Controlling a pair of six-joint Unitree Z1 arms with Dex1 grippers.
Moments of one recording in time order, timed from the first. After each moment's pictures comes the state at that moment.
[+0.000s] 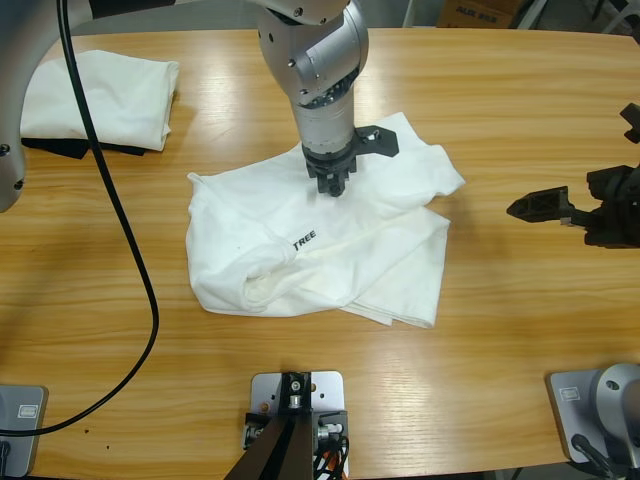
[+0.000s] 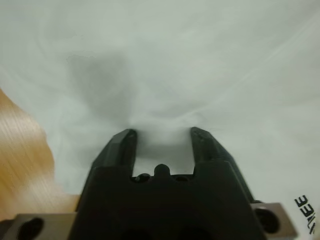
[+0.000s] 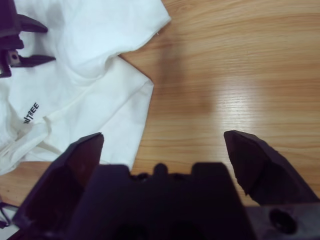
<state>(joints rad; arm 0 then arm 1) -0.95 2.54 -2.38 1.20 0.01 0.60 0.57 1.24 -0.83 0.71 0.00 0.67</state>
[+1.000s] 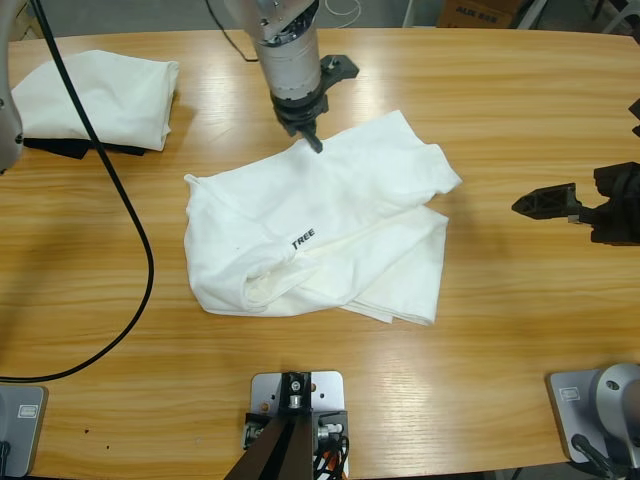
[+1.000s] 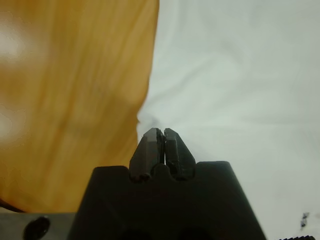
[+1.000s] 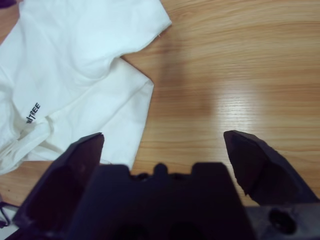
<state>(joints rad) -0.84 2.56 -2.53 1.31 0.08 0.14 0.56 1.22 -0.83 0.70 0.00 0.65</state>
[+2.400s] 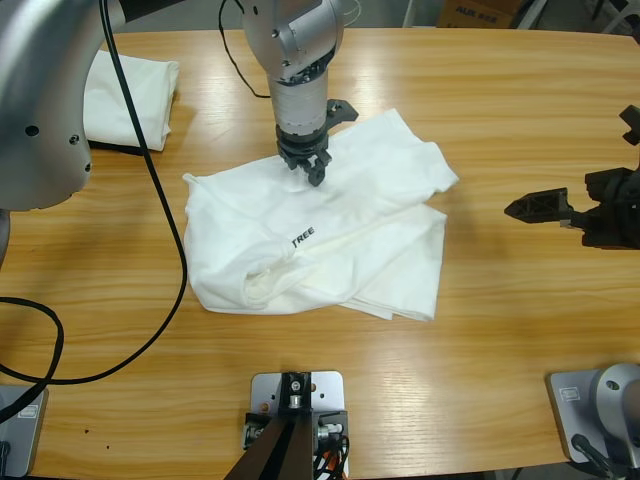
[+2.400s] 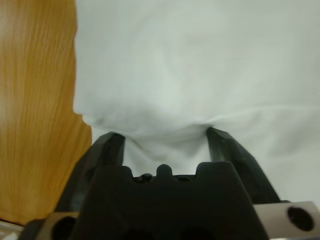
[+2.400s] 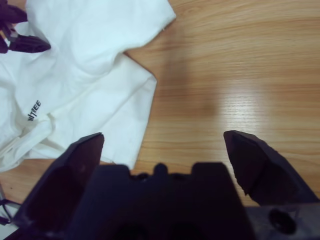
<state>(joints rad) -0.88 2.66 -2.63 1.45 0.06 0.12 0.55 1.22 -0.79 0.65 0.02 0.65</state>
